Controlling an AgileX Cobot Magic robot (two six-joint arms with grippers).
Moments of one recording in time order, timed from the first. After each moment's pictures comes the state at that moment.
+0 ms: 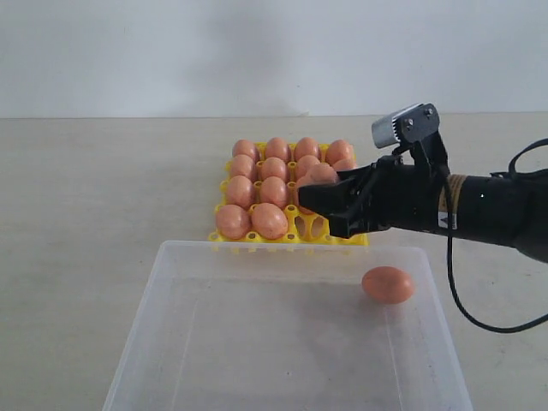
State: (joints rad) left arm -0.07 0.00 0.00 -0.24 0.28 0.20; right arm 0.12 1.82 -0.70 -0.91 -0.90 0.68
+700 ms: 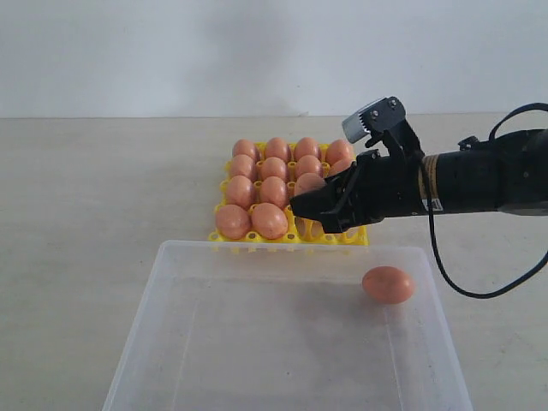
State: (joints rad) left arm -0.07 0.00 0.00 -0.24 0.28 0.20; right arm 0.12 1.87 -0.87 -1.27 -0.75 0.96
